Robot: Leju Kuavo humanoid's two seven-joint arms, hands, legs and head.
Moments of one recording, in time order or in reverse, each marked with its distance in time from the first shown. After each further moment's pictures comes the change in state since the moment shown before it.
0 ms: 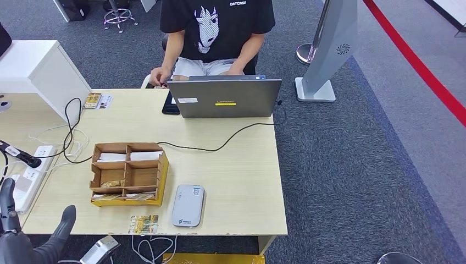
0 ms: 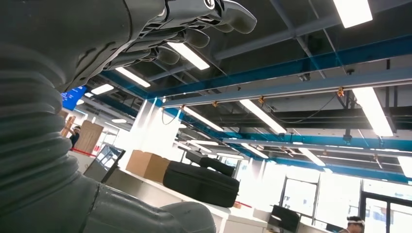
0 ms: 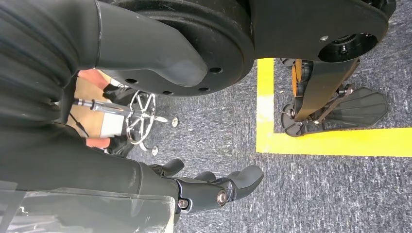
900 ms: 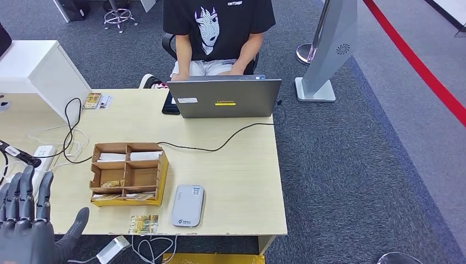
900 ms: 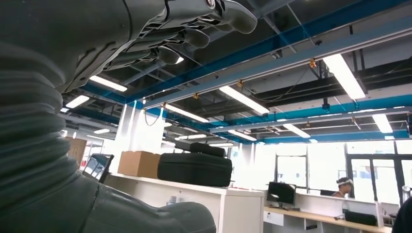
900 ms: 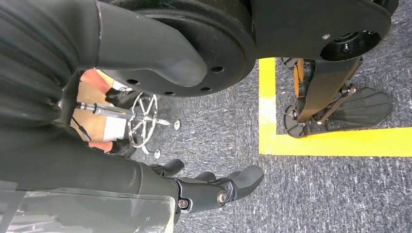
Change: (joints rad) left arm -0.006 0.032 -0.008 0.024 -0.137 -0.099 0.035; right arm 0.000 0.000 -0.007 0.000 -0.009 0.006 0.010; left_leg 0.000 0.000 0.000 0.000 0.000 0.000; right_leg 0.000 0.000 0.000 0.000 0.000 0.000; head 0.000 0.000
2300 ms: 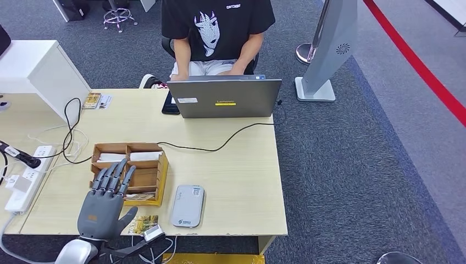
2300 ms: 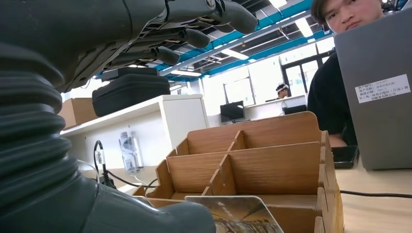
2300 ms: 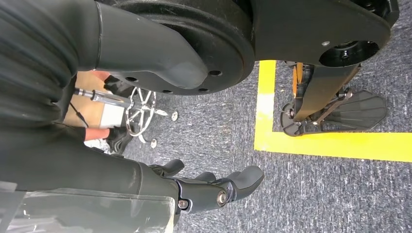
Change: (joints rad) left arm -0.228 0.226 -0.246 0.473 -0.061 -0.151 0.176; right arm -0.003 -0.002 0.005 0.000 0.059 0.041 0.003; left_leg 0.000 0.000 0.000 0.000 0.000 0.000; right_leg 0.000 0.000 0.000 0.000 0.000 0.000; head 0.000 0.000
